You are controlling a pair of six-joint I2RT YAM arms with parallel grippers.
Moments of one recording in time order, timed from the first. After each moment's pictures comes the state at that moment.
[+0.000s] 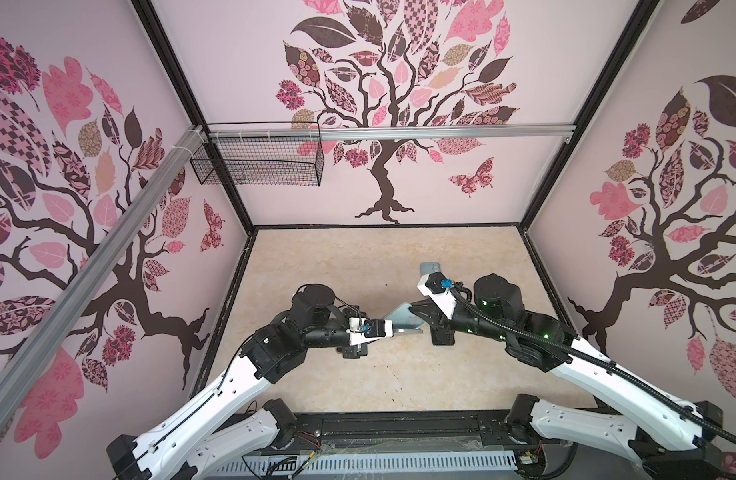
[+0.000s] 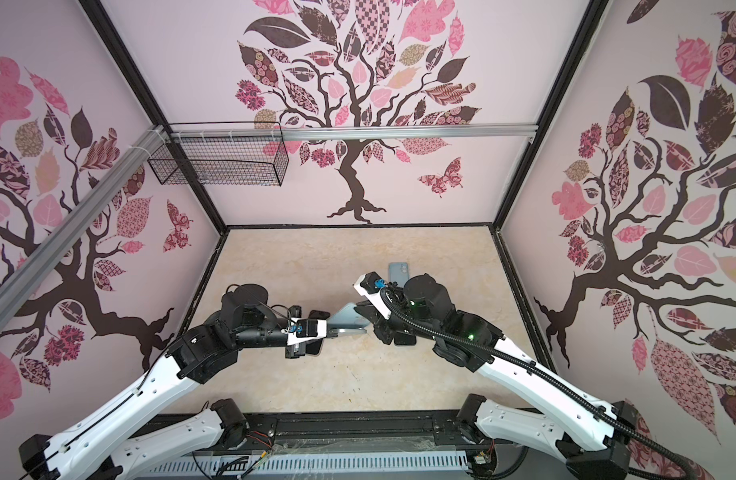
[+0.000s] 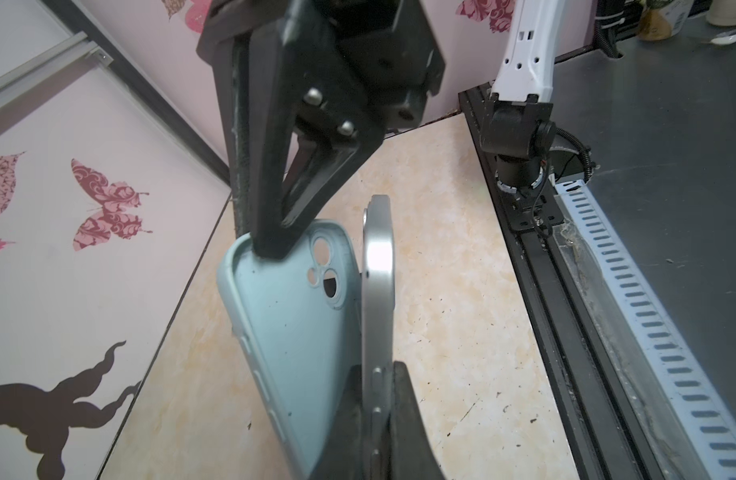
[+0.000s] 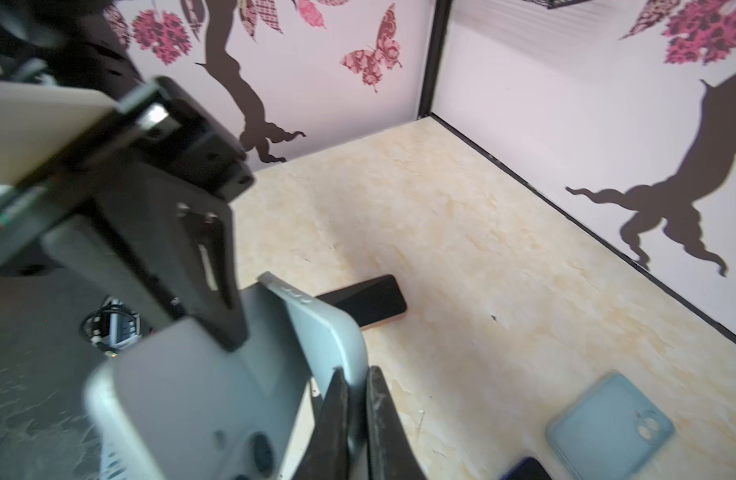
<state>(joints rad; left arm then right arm) -0.78 0.89 0.96 -0.50 0.56 0.69 0.85 0.97 1.05 -0.46 -0.17 -0.05</state>
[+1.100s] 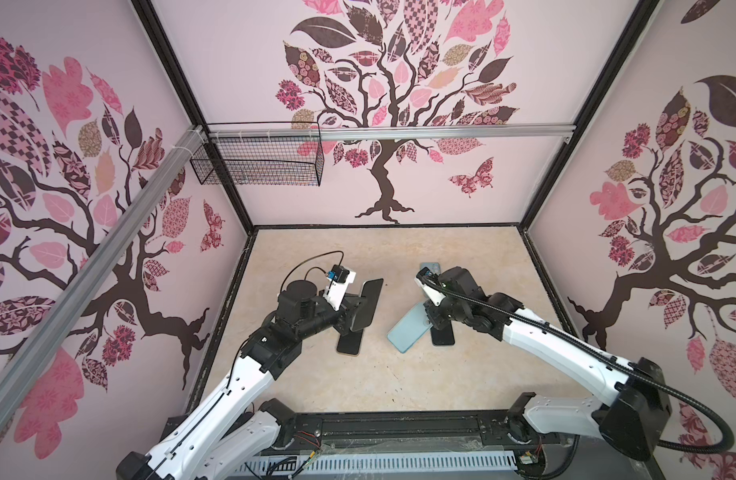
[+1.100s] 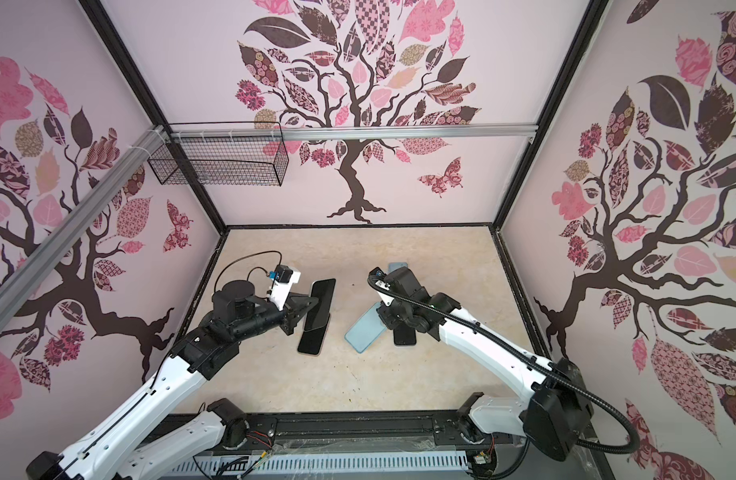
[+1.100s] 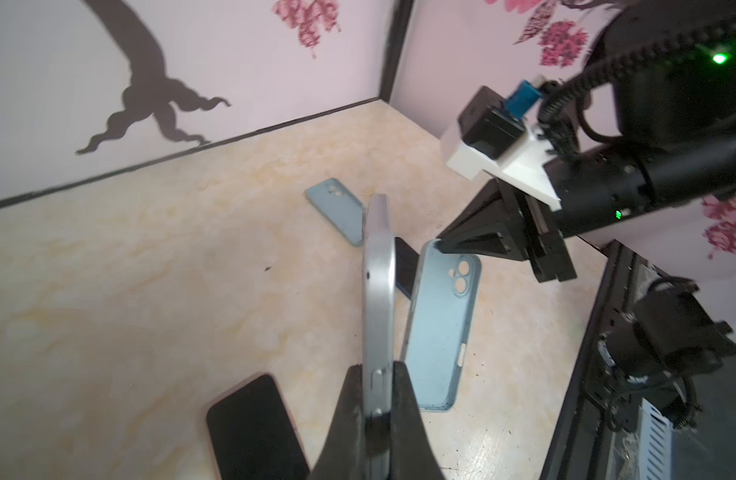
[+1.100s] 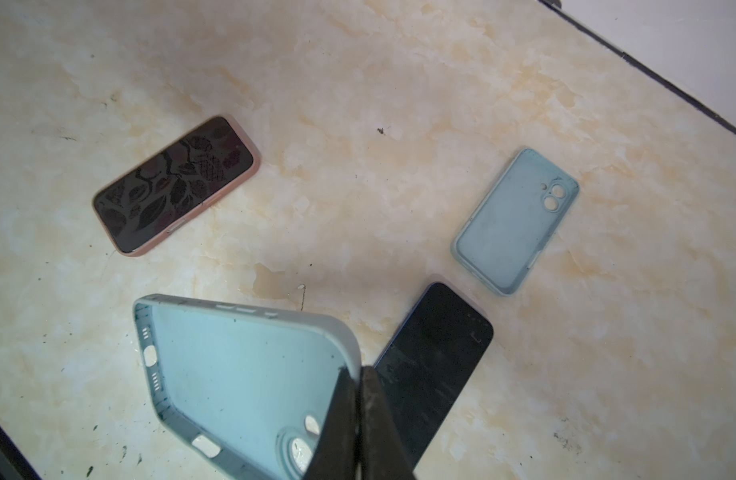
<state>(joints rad) -0.53 0.88 0.81 -0.34 0.30 -0.11 0.69 1.30 1.00 -0.54 0.04 -0.07</state>
